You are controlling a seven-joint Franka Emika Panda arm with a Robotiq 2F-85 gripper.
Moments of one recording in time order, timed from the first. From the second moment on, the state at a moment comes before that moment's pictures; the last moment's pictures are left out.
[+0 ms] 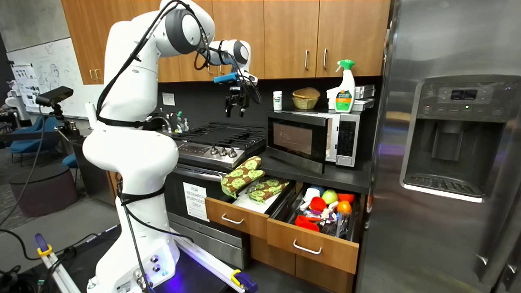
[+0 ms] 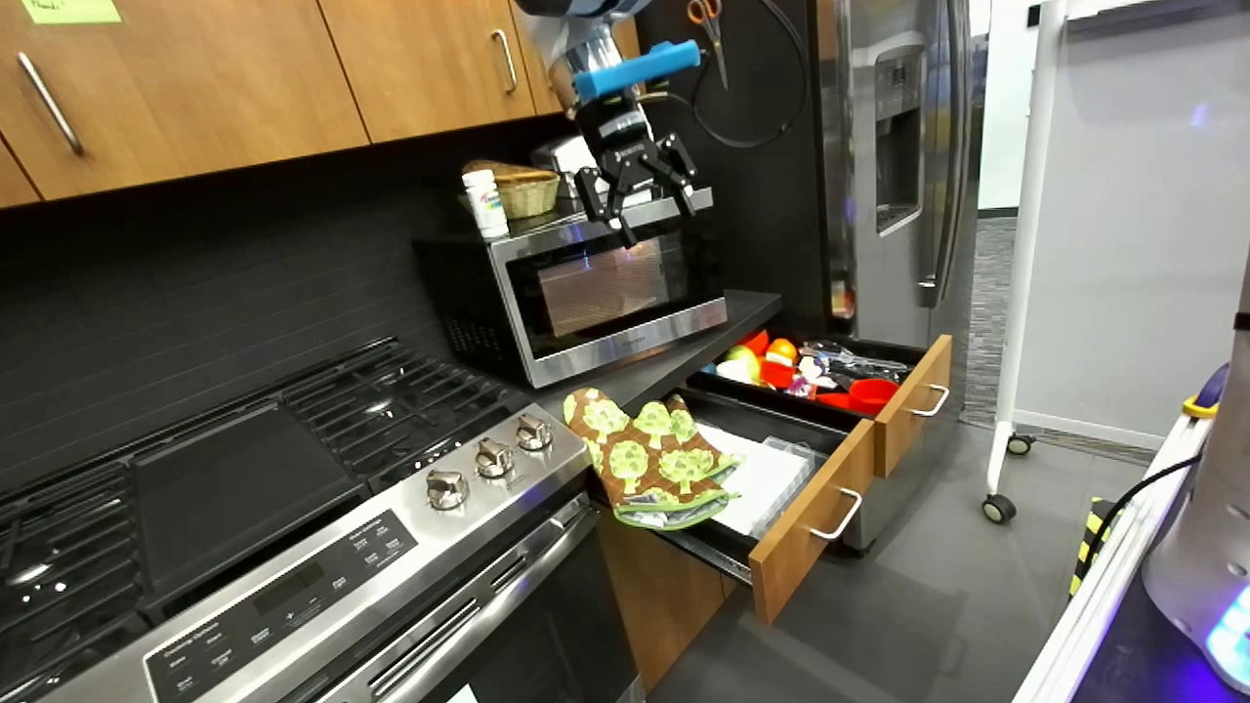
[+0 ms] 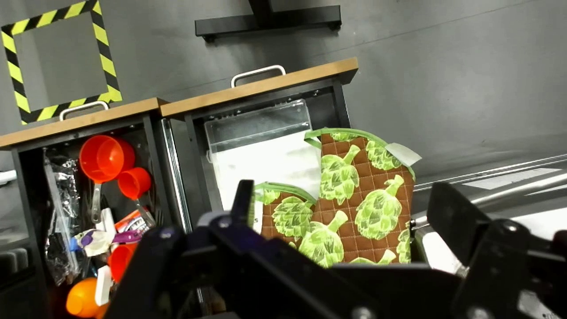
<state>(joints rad) 0.22 0.24 0.01 -1.54 0.02 1.45 0.34</state>
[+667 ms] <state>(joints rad) 0.17 -0.09 0.04 -2.11 0.04 1.69 0.32</state>
